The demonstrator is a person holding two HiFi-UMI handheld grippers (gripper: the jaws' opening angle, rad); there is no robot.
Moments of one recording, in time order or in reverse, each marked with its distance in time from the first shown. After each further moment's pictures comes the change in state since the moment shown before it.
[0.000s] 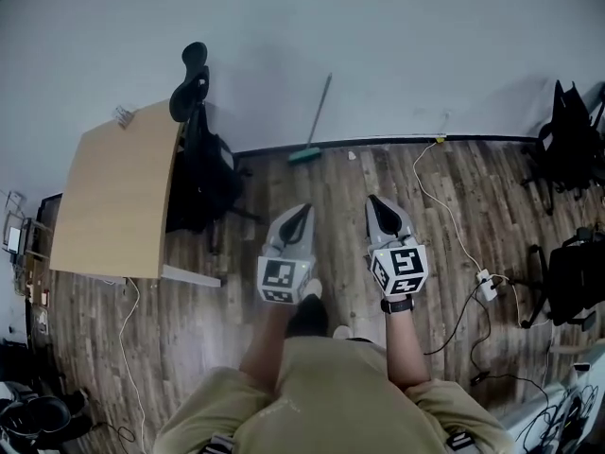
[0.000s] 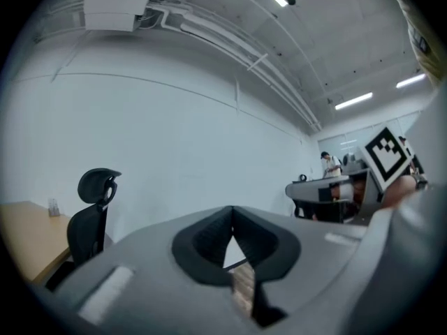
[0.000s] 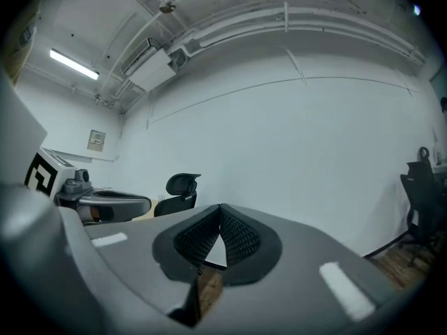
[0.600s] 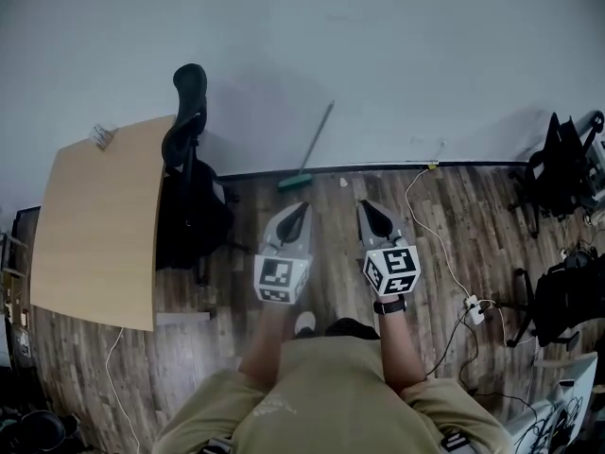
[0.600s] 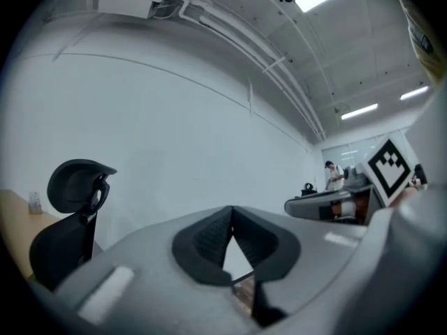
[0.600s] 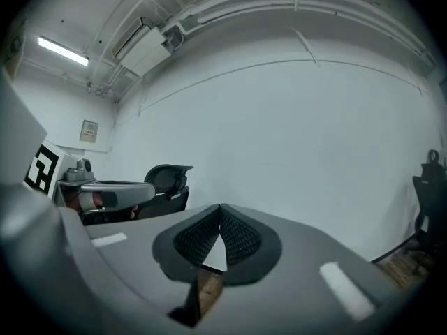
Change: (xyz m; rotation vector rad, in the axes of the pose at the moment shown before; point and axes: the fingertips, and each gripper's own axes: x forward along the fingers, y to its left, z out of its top) left arm 0.124 0.170 0.014 -0.051 -0.048 -0.032; right arm 0.209 -0.006 0.003 -0.012 0.082 -0.022
